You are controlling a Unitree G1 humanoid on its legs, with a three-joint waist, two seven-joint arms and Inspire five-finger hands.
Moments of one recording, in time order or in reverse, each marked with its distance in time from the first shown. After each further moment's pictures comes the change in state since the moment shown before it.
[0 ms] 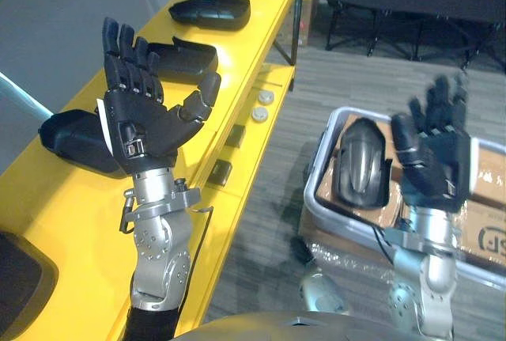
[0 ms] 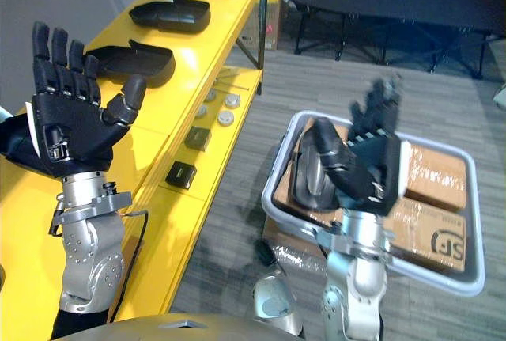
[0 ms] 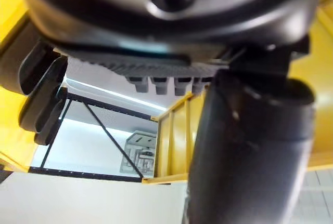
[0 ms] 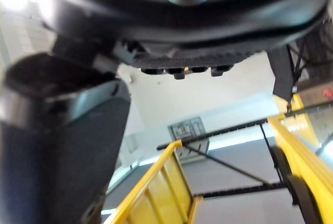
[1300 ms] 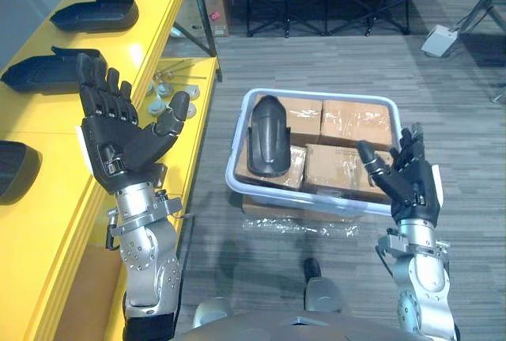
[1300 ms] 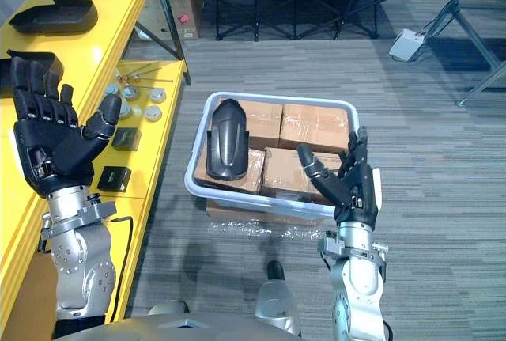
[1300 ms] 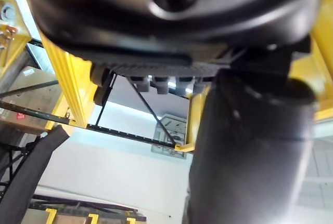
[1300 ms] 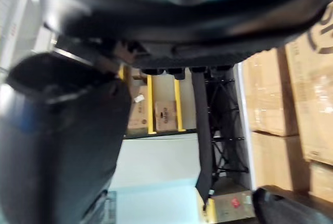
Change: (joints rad) left arm 0.086 -0.063 0.165 0.114 -0.036 -0.062 -0.039; right arm 0.089 -0.048 -0.087 0.220 -0.185 0.196 -0.071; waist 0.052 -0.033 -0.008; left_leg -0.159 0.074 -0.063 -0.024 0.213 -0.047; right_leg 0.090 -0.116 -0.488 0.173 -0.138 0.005
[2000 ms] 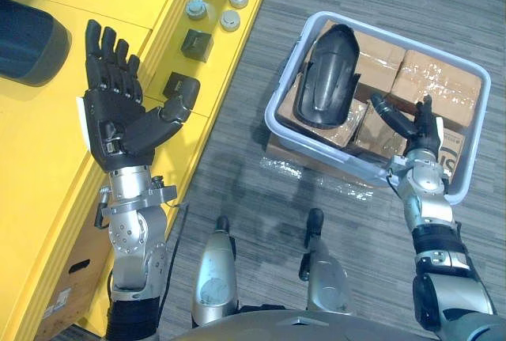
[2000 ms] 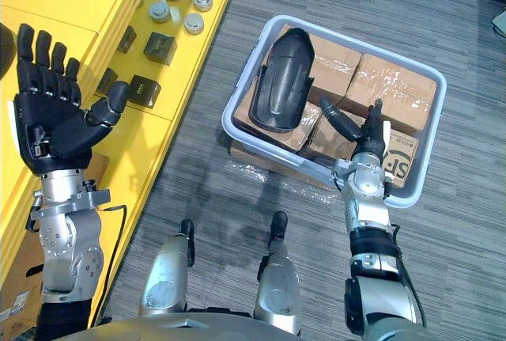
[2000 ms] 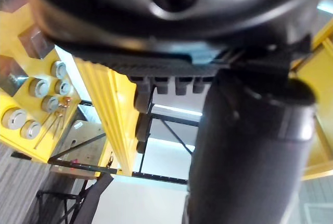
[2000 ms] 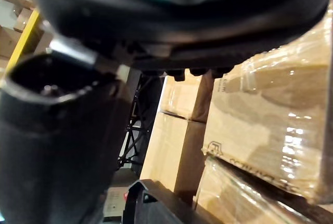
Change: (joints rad) left arm -0.155 0.165 -0.012 -0.002 -0.045 0.059 -0.058; right arm -0.777 -0.316 -0.042 0.754 0.084 0.199 -0.167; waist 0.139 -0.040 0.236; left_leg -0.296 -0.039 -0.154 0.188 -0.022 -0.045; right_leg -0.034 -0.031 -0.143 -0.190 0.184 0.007
